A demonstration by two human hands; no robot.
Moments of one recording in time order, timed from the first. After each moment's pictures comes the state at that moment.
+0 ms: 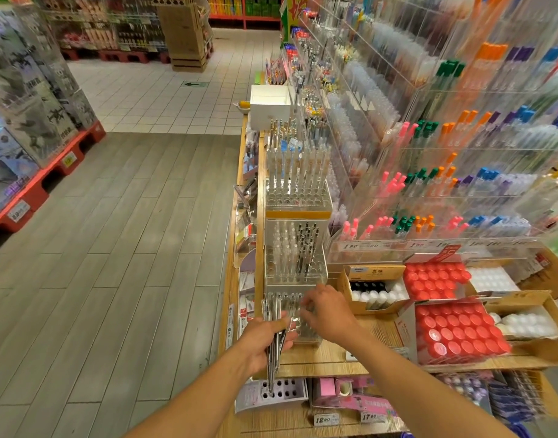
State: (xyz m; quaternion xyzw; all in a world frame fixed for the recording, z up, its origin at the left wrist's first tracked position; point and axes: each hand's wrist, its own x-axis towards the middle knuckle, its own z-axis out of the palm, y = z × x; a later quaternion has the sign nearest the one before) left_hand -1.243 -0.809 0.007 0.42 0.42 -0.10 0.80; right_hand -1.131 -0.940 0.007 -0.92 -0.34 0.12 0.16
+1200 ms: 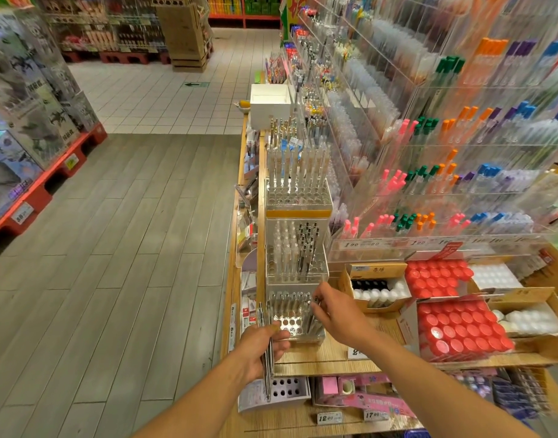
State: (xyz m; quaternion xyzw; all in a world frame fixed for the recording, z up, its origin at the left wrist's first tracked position) left_hand -1.254 -0.803 -0.010 0.43 0.45 -0.11 0.78; right_hand -1.127 -0.965 0.009 -0.87 -0.40 0.12 0.26
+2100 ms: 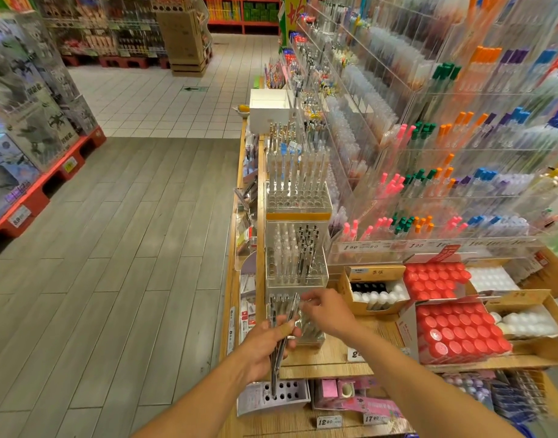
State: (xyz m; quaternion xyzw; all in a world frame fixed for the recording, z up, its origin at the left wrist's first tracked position) left_hand -1.256 -0.810 0.012 0.44 0.35 -0.13 0.82; right_hand -1.136 -0.936 0.023 -0.87 -0.16 0.29 0.37
